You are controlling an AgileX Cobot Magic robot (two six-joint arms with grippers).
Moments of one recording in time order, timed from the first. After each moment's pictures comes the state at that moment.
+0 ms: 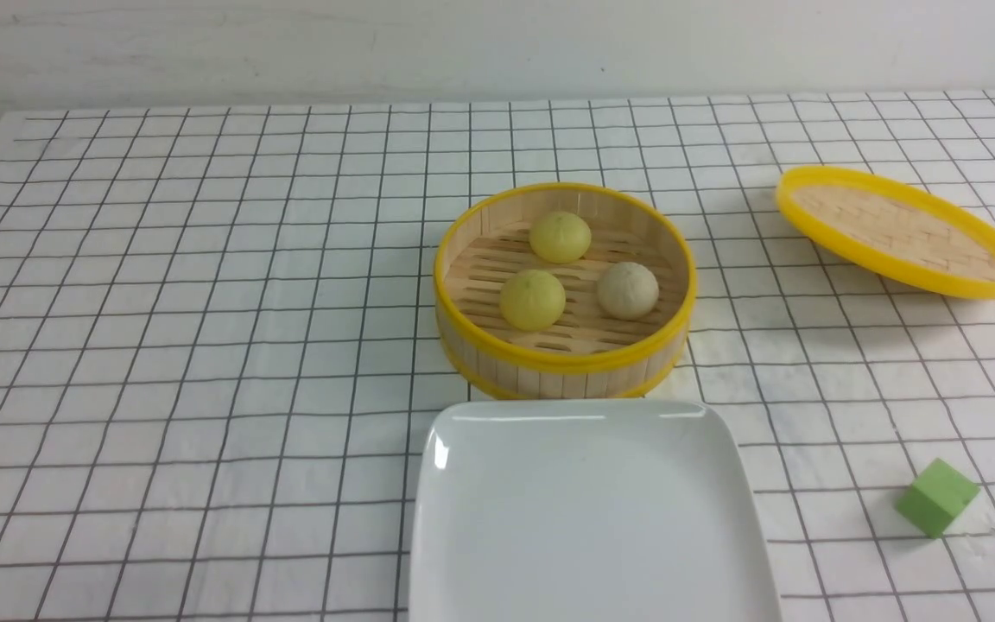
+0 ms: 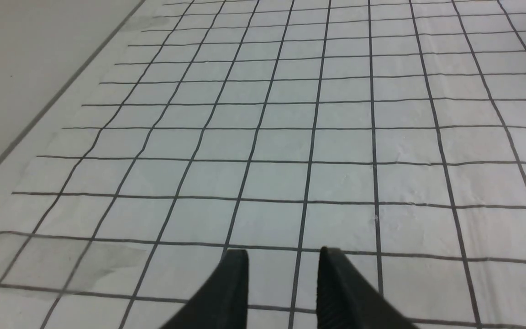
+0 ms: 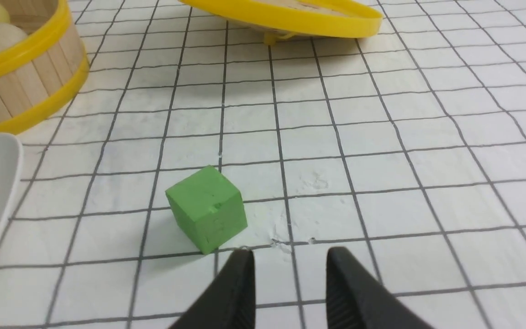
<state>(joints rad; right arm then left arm) 0.02 -0.01 0.02 -0.01 0.39 0.23 0.04 -0.01 0.03 0.32 0.38 -0.20</state>
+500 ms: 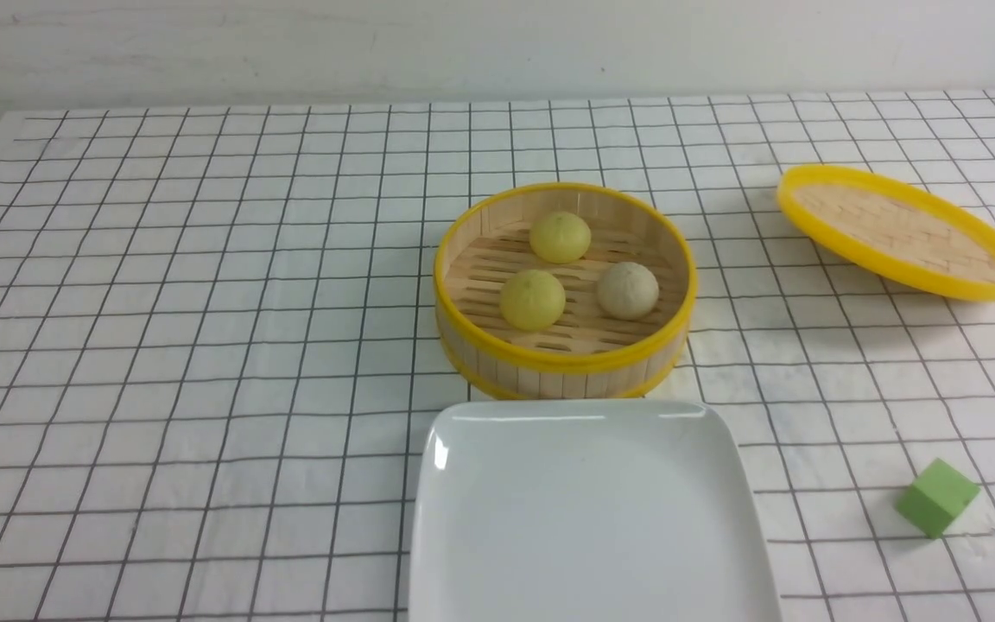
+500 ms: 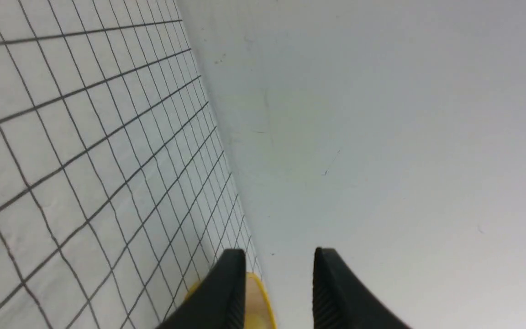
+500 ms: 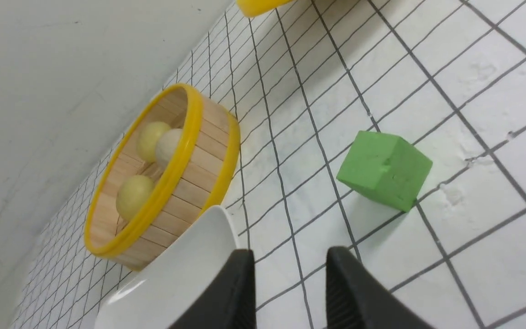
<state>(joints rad) 0.02 -0.01 0.03 0.46 0.37 0.44 0.04 -0.01 0.03 -0.43 0.04 -0.89</state>
